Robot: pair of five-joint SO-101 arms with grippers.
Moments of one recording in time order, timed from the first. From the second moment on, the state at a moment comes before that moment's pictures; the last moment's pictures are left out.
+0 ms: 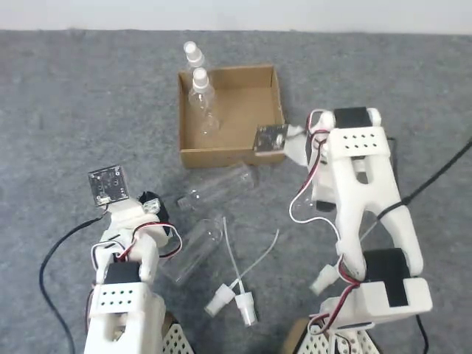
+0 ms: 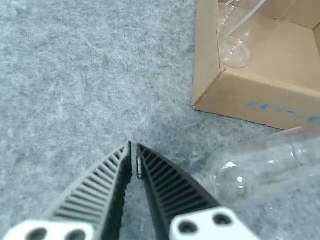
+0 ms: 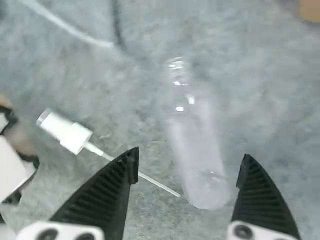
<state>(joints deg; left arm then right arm) -9.5 -68.2 97.3 24.6 18.8 -9.6 1.7 8.4 93.5 72.4</state>
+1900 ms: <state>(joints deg) -9.5 -68.2 97.3 24.6 18.8 -12.0 1.6 32.1 61.9 38.5</state>
